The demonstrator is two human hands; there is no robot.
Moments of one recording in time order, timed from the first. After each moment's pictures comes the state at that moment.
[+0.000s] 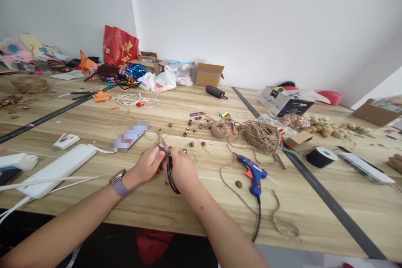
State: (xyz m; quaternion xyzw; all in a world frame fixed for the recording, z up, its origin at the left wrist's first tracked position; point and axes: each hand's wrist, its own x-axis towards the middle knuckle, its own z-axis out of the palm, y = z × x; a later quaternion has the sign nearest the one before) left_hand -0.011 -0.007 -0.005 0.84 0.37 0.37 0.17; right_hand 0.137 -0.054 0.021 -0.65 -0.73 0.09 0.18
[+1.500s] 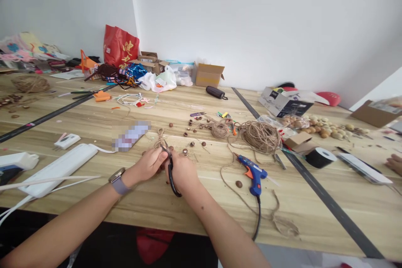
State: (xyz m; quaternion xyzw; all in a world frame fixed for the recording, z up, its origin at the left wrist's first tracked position) left_hand -0.012 -0.006 0.004 0.86 0.36 0.31 0.19; right_hand 0.137 -0.052 0.015 -0.65 -0.74 0.10 0.17
